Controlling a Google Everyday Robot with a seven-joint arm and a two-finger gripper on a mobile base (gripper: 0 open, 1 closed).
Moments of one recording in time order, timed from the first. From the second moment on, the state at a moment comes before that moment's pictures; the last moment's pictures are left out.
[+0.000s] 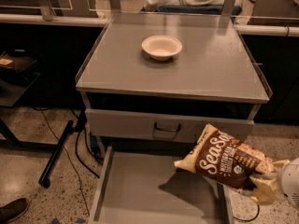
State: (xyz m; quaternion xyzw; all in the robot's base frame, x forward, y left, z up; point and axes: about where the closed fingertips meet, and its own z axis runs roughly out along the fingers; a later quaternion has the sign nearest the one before) arm 0.349 -0.271 0.771 -0.33 0.90 -0.01 0.28
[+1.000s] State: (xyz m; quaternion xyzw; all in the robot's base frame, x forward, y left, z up) arm 0.363 -0.331 0.920 -0.24 0.88 -0.06 0.41
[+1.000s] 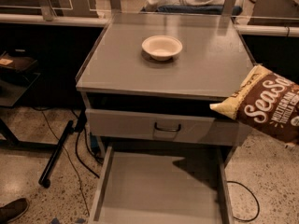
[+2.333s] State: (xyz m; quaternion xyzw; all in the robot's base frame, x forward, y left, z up) arm 0.521 -0.240 0.911 -0.29 0.87 -0.04 0.39
